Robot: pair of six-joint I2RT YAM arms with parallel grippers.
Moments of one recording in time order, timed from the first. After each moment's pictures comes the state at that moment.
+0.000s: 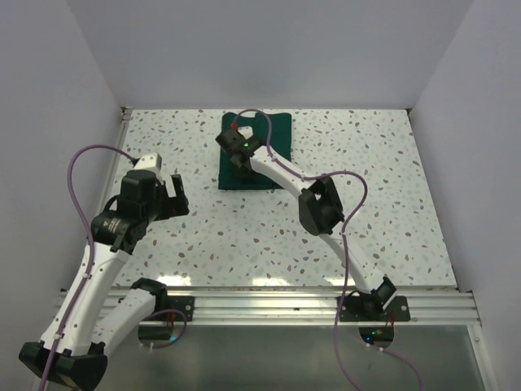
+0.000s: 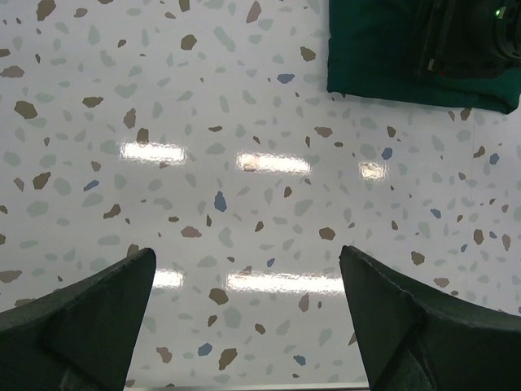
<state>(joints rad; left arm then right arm) -0.26 0.81 0.95 -0.85 -0.16 -0.36 0.77 2.59 2.45 -0.98 0.43 0.56</state>
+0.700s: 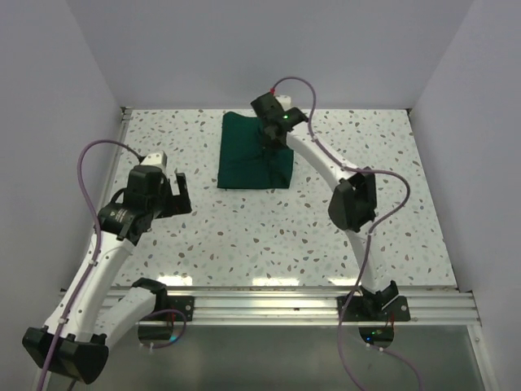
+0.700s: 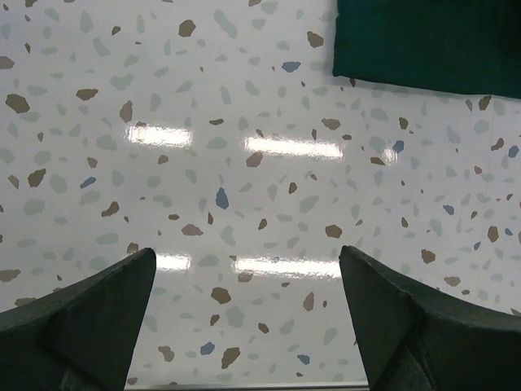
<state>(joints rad) -0.26 0.86 0.94 -0.84 -0.16 -0.36 0.64 2.37 2.35 -0.97 0.38 0.60</state>
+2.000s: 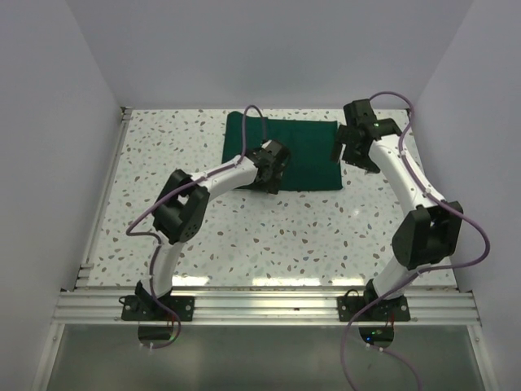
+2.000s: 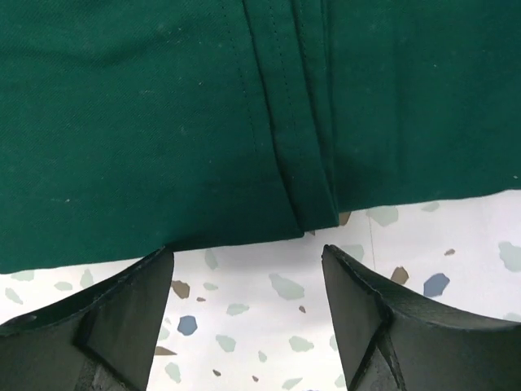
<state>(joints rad) -0.72 2.15 1.69 -0.68 -0.33 -0.44 0.22 1.69 1.62 -1.03 0.35 0.52</state>
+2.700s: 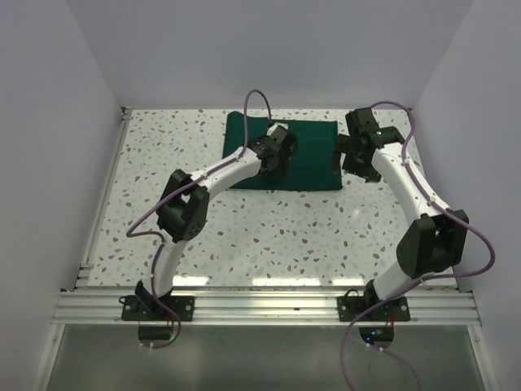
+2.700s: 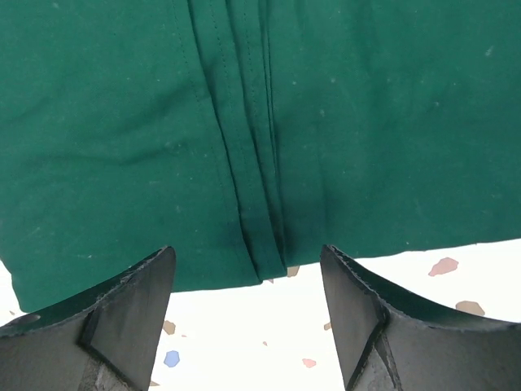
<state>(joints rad) -0.72 2.19 1.88 -0.68 -0.38 -0.44 0.22 1.60 1.50 -1.03 0.27 0.51</state>
